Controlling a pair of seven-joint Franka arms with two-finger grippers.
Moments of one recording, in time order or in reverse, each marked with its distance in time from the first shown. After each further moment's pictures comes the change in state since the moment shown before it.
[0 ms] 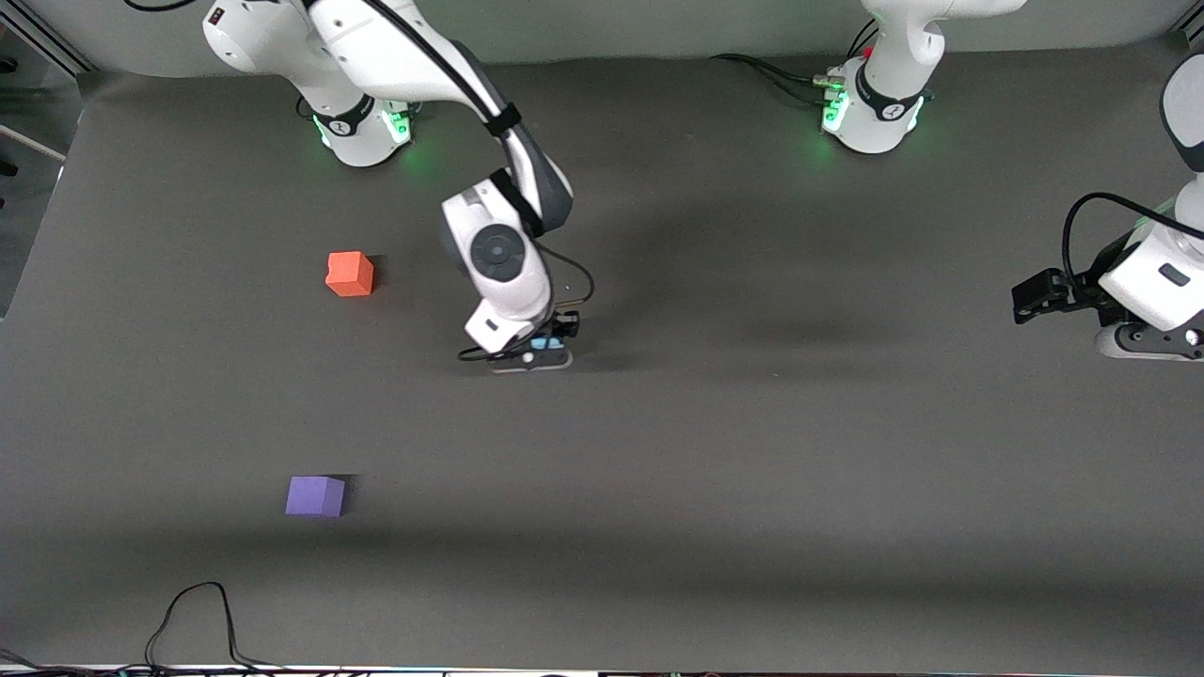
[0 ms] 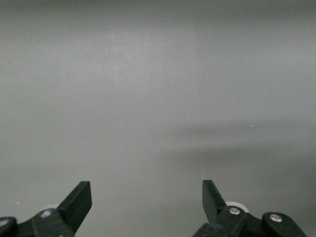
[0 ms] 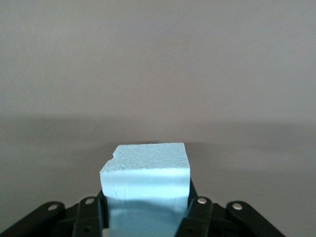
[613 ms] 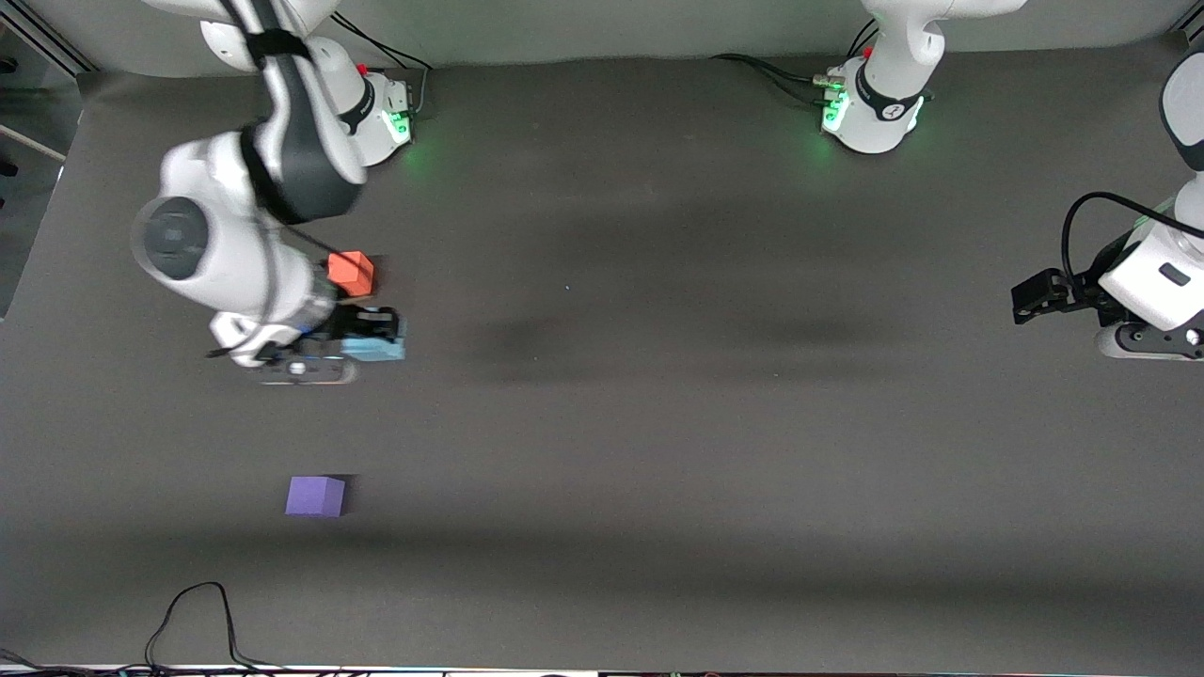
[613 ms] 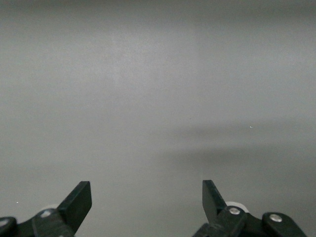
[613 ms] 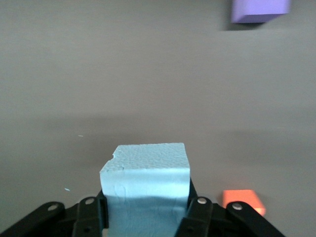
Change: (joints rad) left arm -0.001 0.000 -0.001 0.004 0.000 0.000 -0.008; right arm -0.046 -0.342 -0.363 -0.032 -0.073 -0.370 -0.296
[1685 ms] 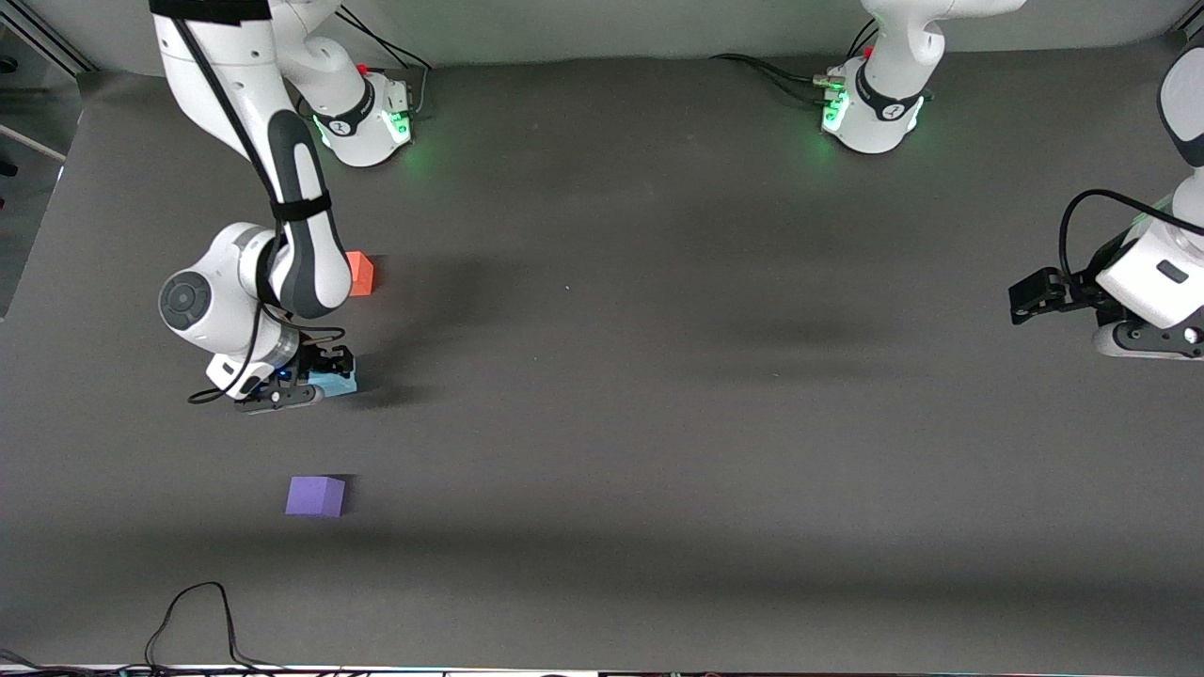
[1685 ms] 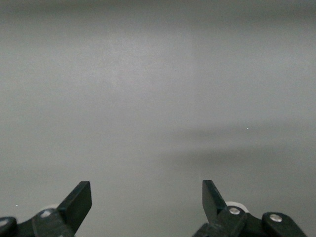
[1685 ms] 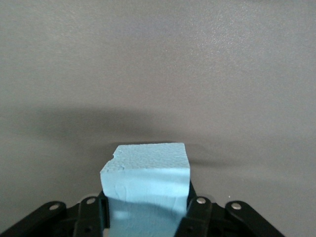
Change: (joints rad) left arm 0.015 -0.001 -0.026 0.012 0.000 0.000 -0.003; right arm -0.020 0.338 -0.116 -0.307 0.382 0.524 -0.633
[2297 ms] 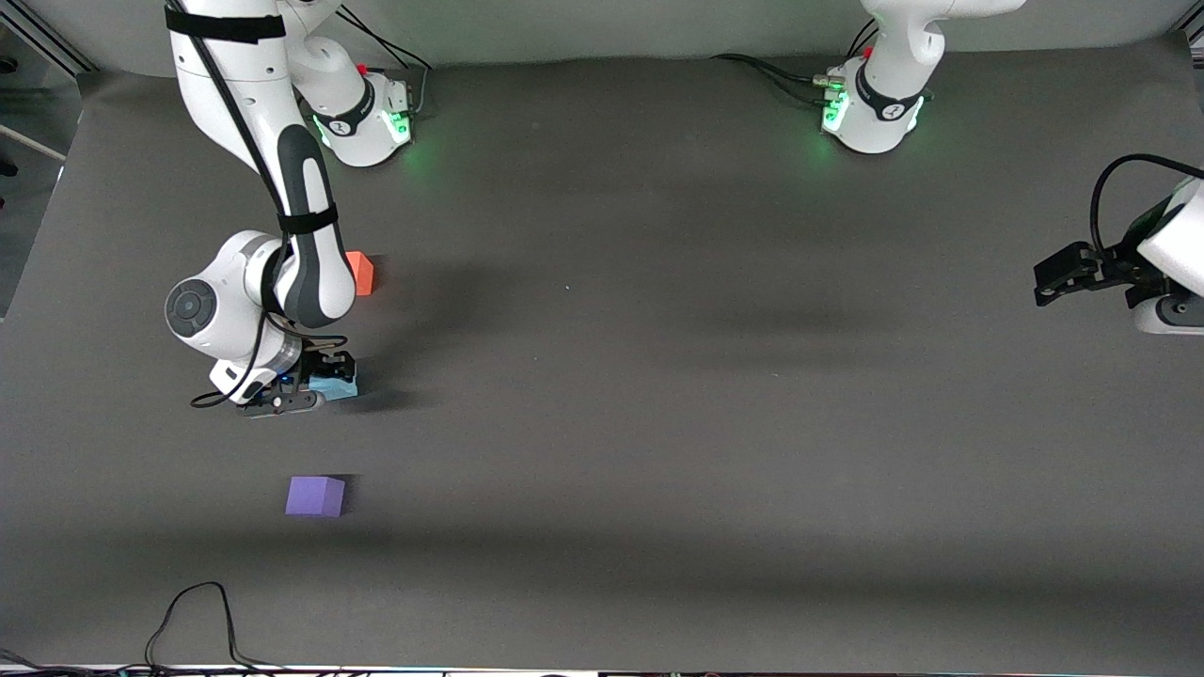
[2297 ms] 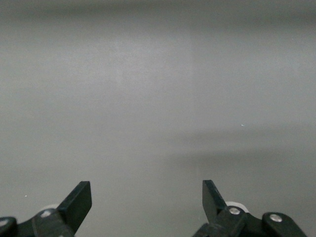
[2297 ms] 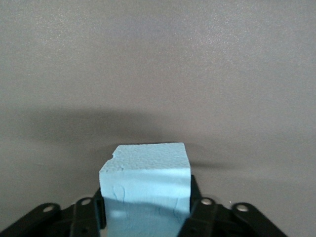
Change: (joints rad) left arm 0.004 -0.010 0.000 0.089 -0.002 -0.098 0.000; right arm -0.002 0.027 -0.001 0.011 0.043 0.000 -0.001
